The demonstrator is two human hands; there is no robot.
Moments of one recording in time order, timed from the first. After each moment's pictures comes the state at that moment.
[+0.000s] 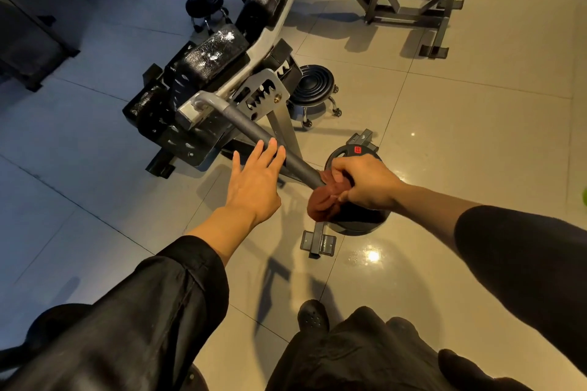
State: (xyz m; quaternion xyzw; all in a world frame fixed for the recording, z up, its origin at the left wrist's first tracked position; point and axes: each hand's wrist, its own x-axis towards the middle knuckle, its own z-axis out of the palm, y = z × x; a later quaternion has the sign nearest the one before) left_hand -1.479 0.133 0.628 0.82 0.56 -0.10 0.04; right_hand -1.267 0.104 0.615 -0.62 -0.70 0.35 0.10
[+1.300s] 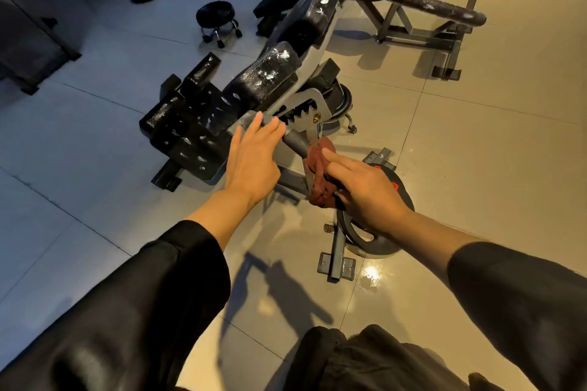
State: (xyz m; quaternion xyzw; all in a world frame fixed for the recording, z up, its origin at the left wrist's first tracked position) left_hand -1.580 0.244 0.644 0.83 0.54 0.12 0.05; right_hand -1.382 0.161 0.611 -0.53 -0.80 0.12 0.24
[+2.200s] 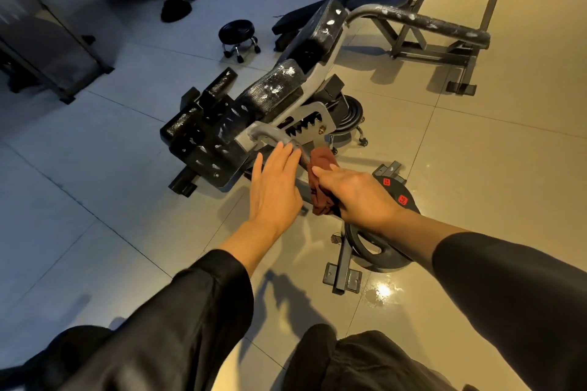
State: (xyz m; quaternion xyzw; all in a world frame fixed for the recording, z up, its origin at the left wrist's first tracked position) left_hand -1.543 0.187 0.638 0.80 0.58 0.15 0.03; right_hand -1.368 0.173 0.602 -0.49 -0.84 0.13 0.19
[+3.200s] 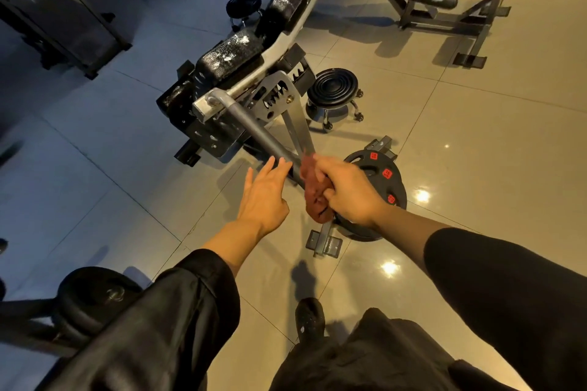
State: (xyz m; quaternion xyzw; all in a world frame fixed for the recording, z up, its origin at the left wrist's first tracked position) left_hand -1.444 0.088 0.618 0.77 0.62 0.02 0.14; right_hand -1.263 0.081 0.598 -0.51 -0.72 0.37 0.29
